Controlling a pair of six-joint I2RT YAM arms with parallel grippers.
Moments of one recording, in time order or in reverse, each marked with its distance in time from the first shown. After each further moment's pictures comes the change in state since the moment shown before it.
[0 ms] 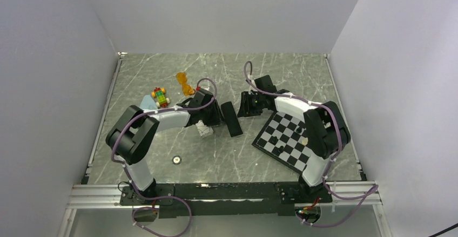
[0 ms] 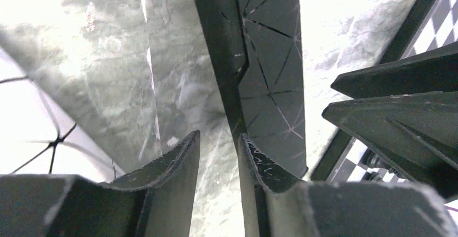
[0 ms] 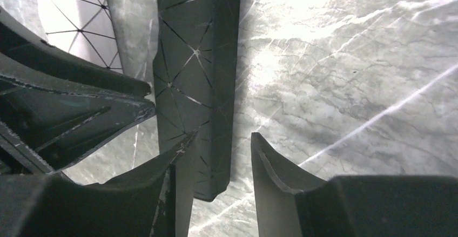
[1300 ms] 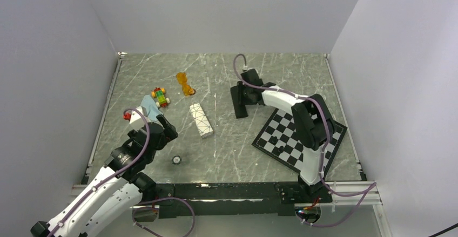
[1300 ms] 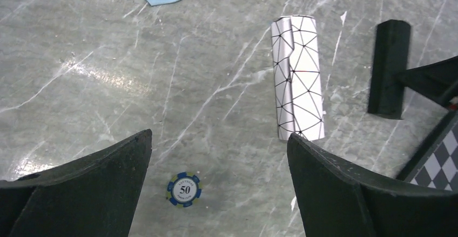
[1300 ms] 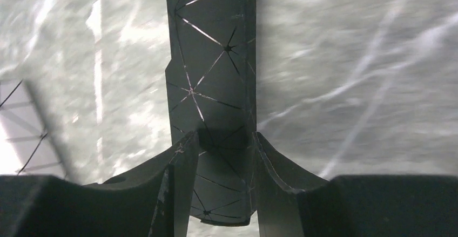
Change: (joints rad) left arm -0.002 -1.217 -0.355 -0.720 -0.704 -0.104; right arm 0.118 0.136 0.201 -0.007 0.463 0.071
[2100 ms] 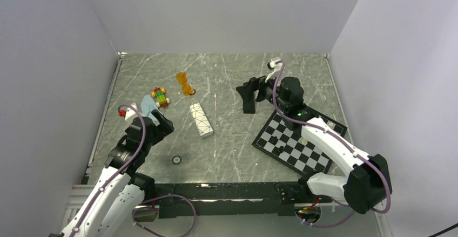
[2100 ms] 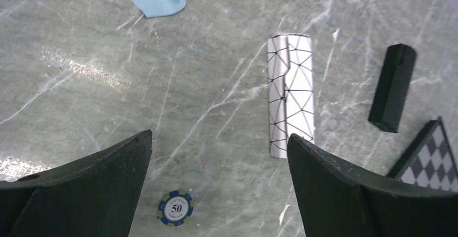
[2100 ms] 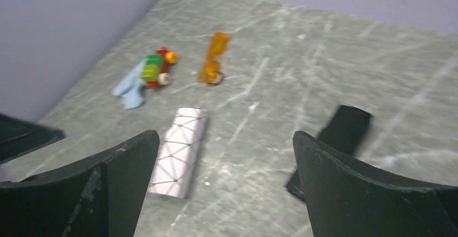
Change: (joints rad) left arm 0.262 0.026 -0.050 0.134 0.230 0.108; right arm -0.050 -0.751 -0.441 0.452 -0.196 -0.163
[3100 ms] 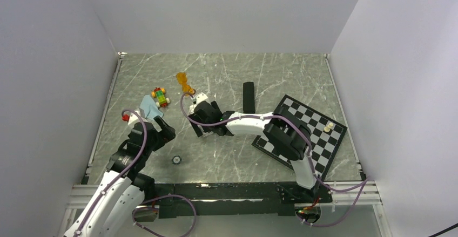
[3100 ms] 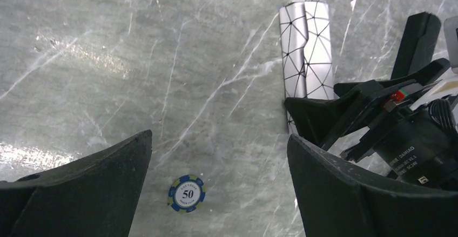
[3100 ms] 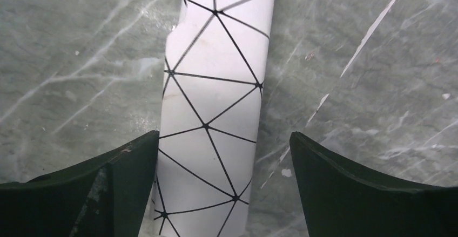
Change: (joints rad) left arm 0.013 -0.076 -0.067 -0.021 0.062 0.012; right arm 0.499 0.844 0.460 -0.267 0.405 0.032
